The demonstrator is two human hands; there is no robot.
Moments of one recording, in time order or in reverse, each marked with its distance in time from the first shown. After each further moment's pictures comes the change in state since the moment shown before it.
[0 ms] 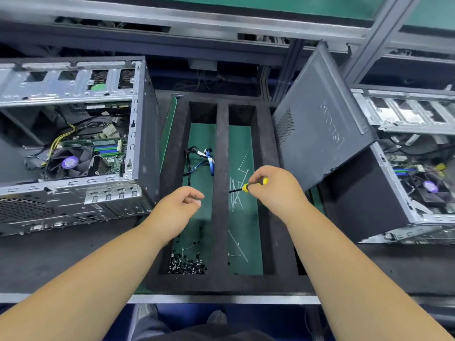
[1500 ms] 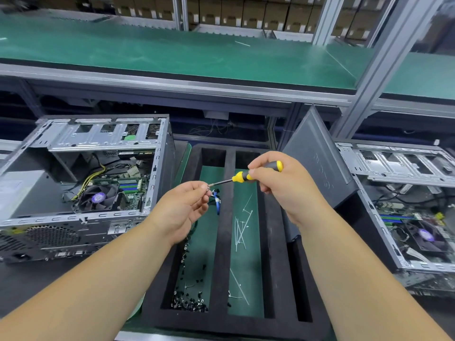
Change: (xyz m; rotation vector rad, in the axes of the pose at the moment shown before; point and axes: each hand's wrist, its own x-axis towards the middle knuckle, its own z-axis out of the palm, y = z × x) left_hand -0.006 0.100 -0.027 -0.847 0.058 0.087; right_hand -0.024 -0.089 -0.083 0.518 0.009 -0.278
